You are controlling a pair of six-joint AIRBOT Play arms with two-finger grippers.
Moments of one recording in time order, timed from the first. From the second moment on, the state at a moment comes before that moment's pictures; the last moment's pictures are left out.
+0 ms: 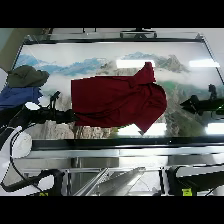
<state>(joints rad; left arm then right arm) 0.10 -1.35 0.78 0.77 -1.11 -1.10 -0.64 -1.64 1.12 -0.79 1.23 1.08</state>
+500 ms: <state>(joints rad) 0.10 -1.35 0.79 0.77 -1.14 -1.10 -0.45 -1.72 1.06 -0.64 1.10 1.02</state>
